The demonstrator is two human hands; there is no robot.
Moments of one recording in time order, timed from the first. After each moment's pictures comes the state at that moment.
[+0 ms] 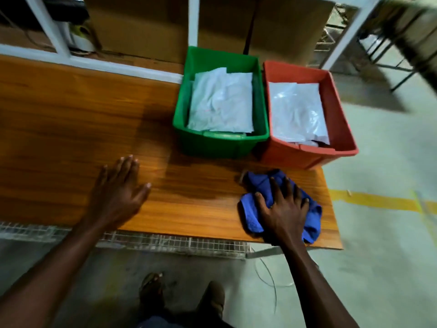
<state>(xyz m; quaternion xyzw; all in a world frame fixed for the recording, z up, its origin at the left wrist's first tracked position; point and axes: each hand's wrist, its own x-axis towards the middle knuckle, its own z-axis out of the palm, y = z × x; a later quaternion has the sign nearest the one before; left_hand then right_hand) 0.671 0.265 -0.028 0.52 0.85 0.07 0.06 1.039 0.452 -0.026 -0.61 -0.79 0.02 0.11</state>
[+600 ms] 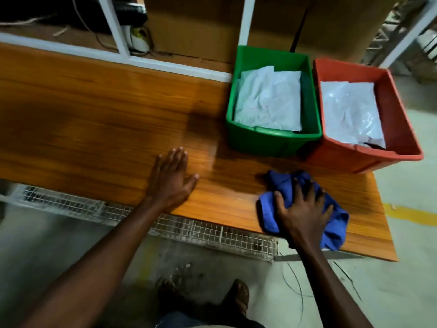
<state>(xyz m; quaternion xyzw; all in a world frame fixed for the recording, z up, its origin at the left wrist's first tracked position) 0.665 0.265 -0.026 0.51 0.85 0.07 0.08 0.979 0.403 -0.028 -0.61 -0.78 0.04 0.12</state>
